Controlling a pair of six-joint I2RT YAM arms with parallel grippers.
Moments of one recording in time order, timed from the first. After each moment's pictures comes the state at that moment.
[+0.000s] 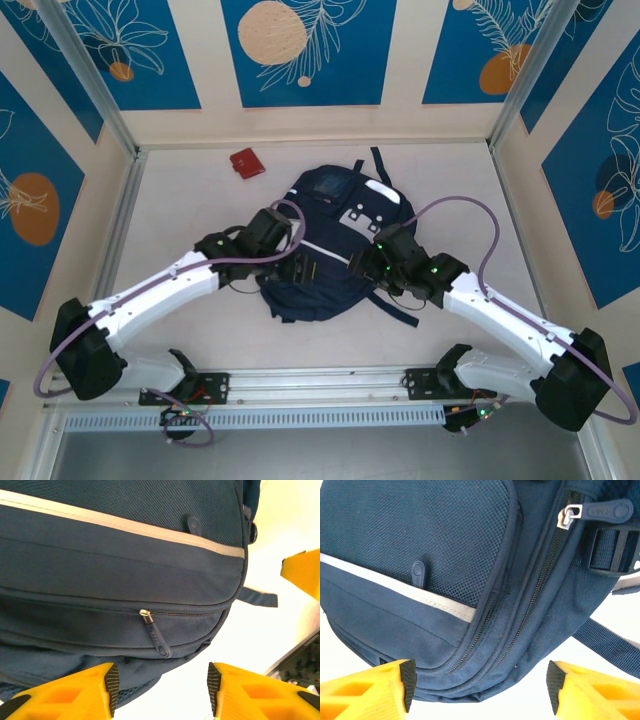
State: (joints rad) left arm -0.84 1.34 1.10 -0.71 0.08 -0.55; right arm 0.69 1.07 0.80 -0.65 0.00 1.07
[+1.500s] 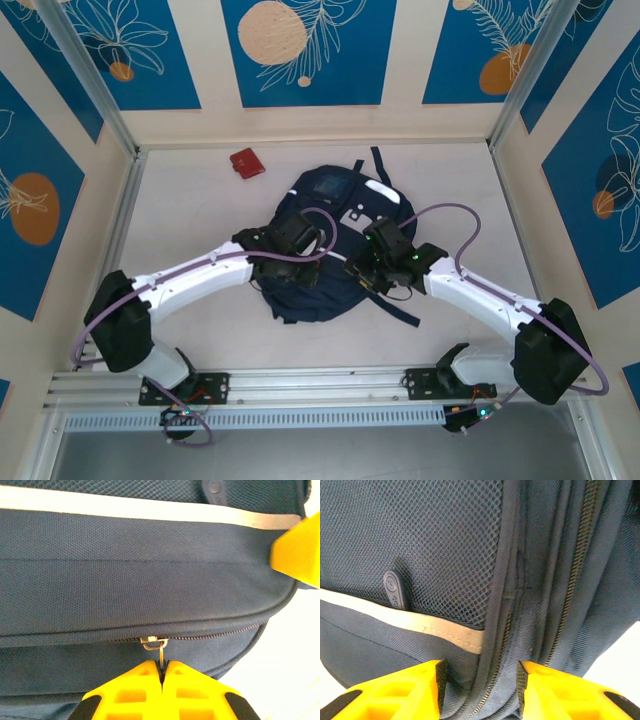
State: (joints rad) left arm -0.89 1.52 1.18 -0.73 0.04 -0.46; right arm 0.66 1.25 0.82 -0.57 -0.14 1.27
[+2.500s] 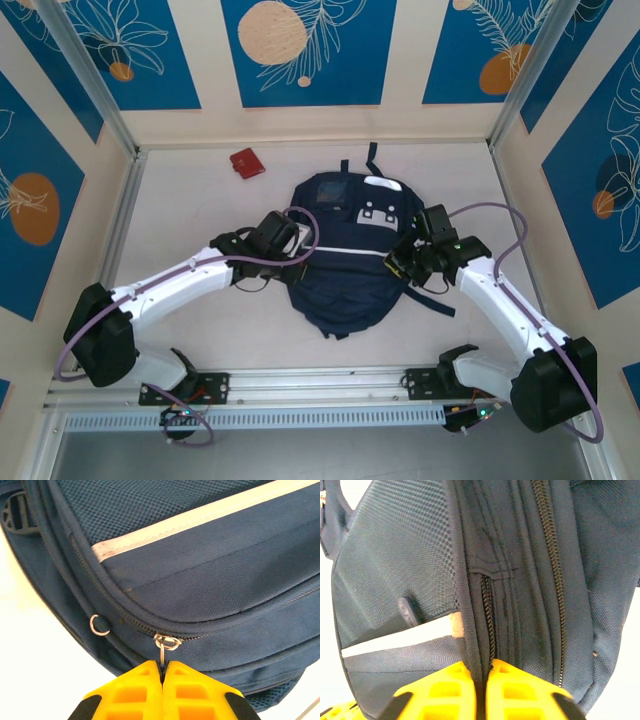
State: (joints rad) left arm -0.79 1.41 1.05 -0.63 0.06 -0.34; right arm 0.32 1.11 0.85 -0.79 -0.25 1.06
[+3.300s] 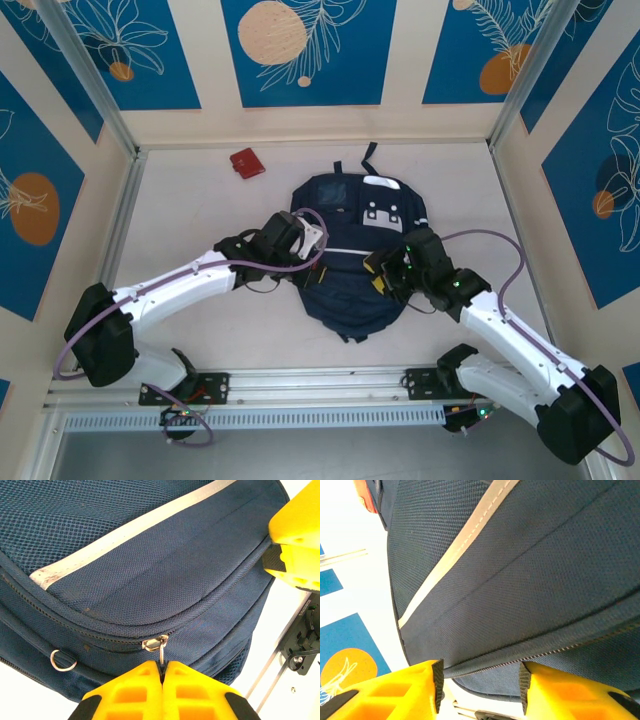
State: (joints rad) left arm -0.85 1.41 1.05 -0.51 0.23 -0.34; right arm 0.53 0.91 0.65 -0.51 -0.25 1.48
